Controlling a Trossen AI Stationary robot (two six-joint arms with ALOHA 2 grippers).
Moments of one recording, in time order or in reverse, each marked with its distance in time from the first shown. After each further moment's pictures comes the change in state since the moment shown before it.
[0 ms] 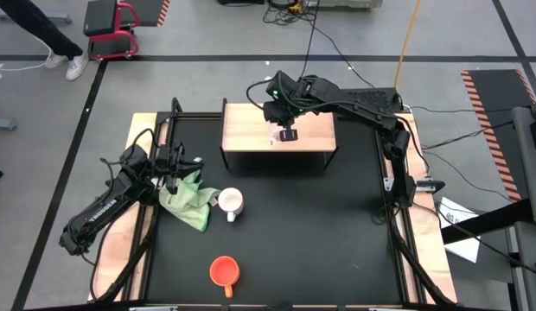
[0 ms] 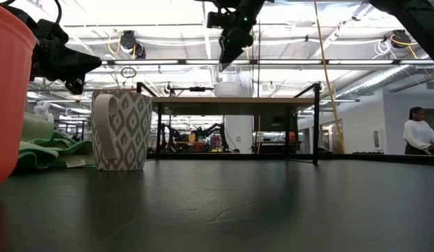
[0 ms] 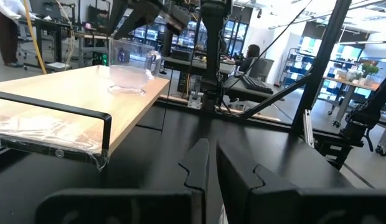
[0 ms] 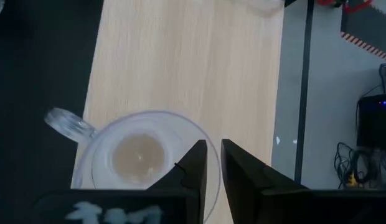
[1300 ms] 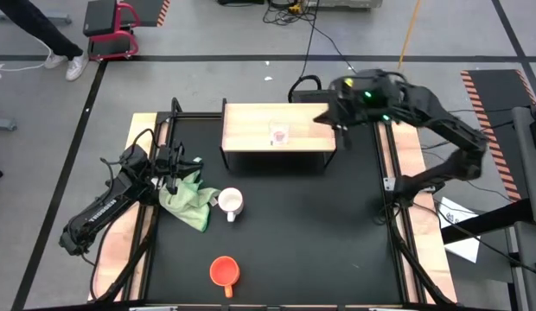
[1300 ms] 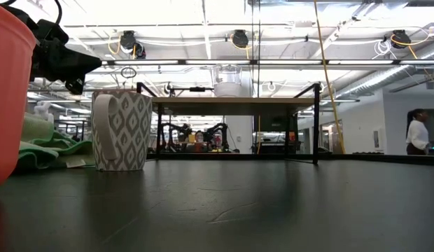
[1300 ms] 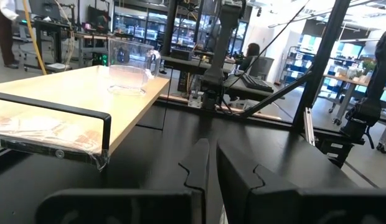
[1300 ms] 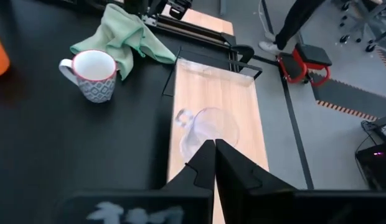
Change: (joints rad) left arm 0.000 0.000 0.000 -0.004 0.002 0.014; right arm 0.073 -0.700 -0.442 0.114 -0.158 0.173
